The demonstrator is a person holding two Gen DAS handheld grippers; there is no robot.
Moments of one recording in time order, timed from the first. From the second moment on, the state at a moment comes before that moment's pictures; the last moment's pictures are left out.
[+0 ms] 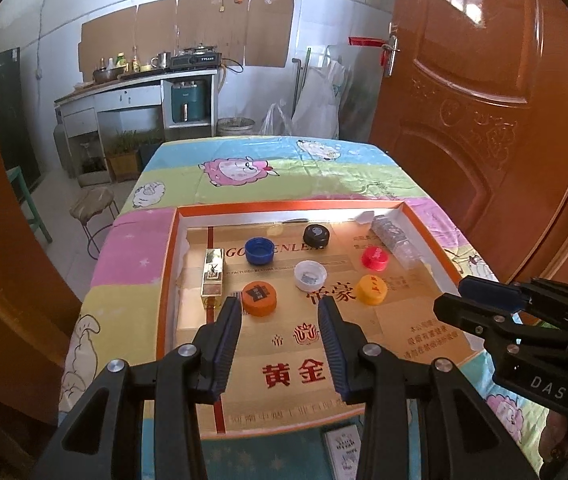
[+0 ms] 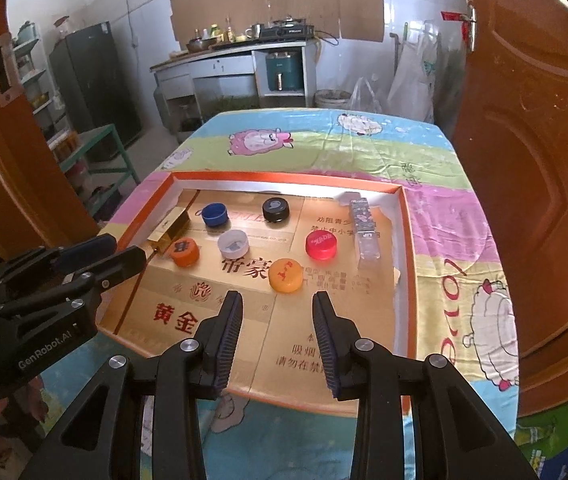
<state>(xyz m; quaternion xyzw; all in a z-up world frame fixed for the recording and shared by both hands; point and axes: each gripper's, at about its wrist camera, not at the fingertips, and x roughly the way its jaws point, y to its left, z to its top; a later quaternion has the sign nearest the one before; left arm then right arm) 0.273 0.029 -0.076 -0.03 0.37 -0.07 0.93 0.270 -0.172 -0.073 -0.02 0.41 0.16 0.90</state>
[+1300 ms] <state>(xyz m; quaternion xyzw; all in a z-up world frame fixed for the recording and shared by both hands) 0.153 0.070 -0.080 -0.06 0.37 -0.05 0.93 0.181 -0.133 -0.120 -0.02 0.45 0.14 0.88</state>
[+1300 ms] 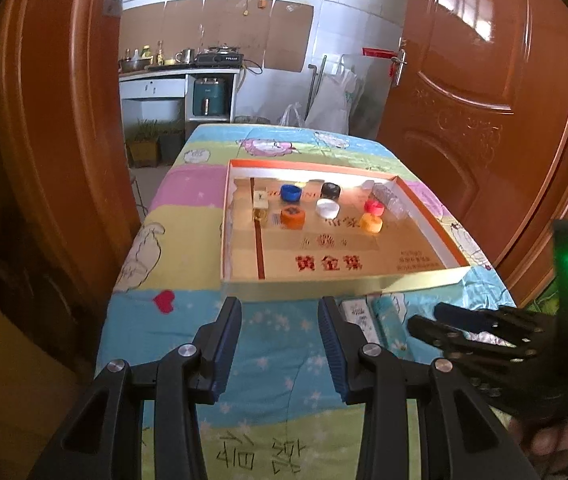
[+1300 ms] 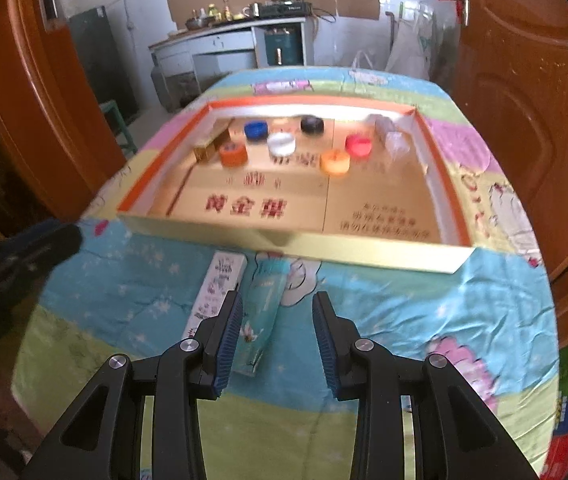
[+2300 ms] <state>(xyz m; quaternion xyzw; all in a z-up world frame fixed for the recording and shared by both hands) 0.190 -0.005 -0.137 -0.03 0.42 -0.08 0.90 0.171 -0.166 -0.124 -0.02 0.43 0.08 0.90</state>
